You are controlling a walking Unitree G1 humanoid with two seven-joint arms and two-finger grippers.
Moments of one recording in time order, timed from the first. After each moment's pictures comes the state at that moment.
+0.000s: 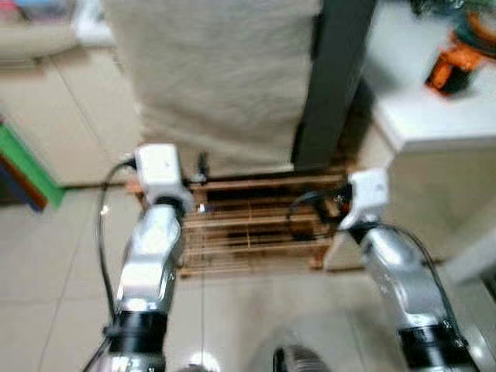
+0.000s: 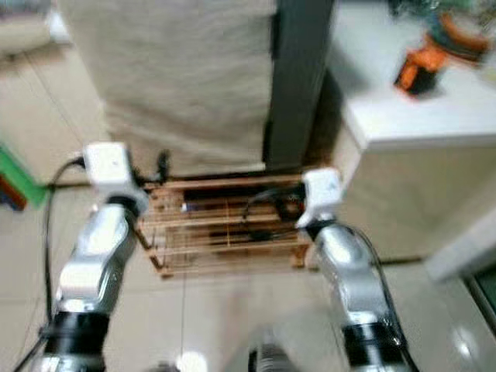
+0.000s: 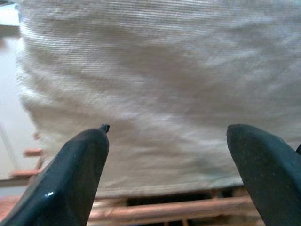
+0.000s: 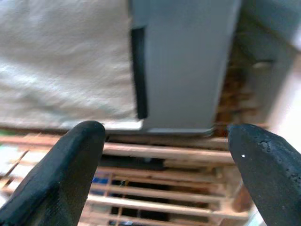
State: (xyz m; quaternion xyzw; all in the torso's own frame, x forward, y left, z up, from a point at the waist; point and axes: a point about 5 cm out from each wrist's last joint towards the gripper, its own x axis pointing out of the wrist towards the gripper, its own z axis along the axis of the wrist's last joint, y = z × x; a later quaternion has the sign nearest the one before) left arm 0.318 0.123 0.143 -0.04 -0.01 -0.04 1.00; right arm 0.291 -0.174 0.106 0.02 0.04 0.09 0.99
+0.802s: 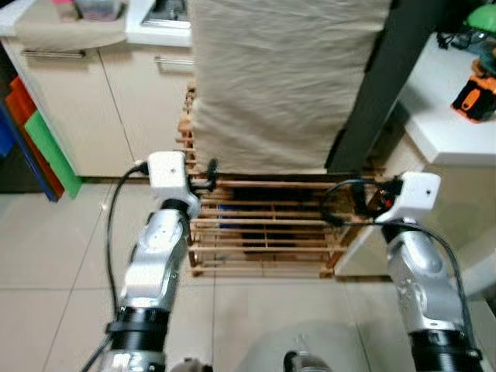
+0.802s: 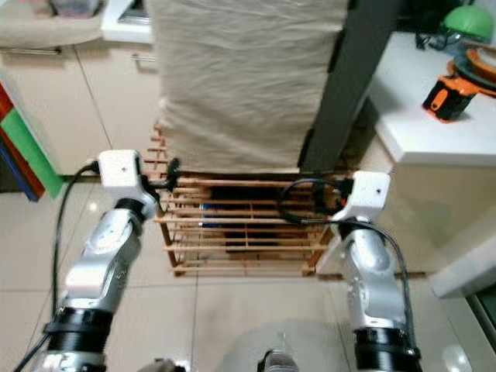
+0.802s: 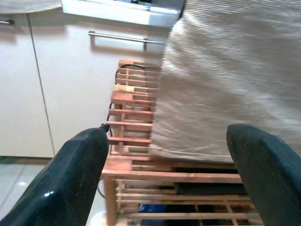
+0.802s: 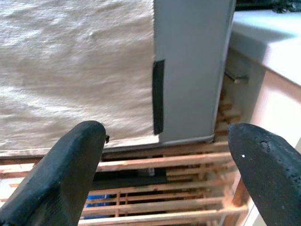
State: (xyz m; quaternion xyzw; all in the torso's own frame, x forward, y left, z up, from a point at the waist) left arm 0.317 0.143 0.131 -0.05 0.01 -0.02 1.00; right arm 0.297 -0.200 0.113 0.05 0.00 -0.01 1.00
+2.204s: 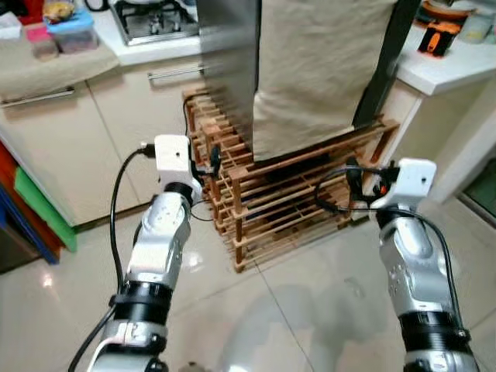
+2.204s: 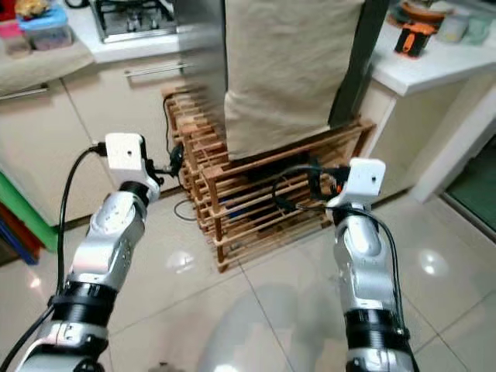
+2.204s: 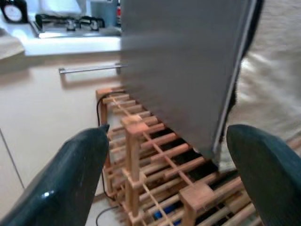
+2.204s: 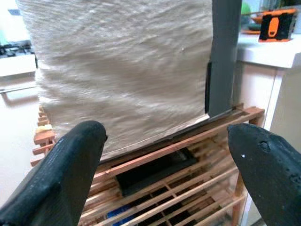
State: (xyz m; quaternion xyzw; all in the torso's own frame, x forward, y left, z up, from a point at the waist) left arm 0.338 0.151 0.142 -0.03 -0.02 -0.02 1.00; right arm 0.315 -0.179 0.125 0.05 -0.04 0.02 1.00
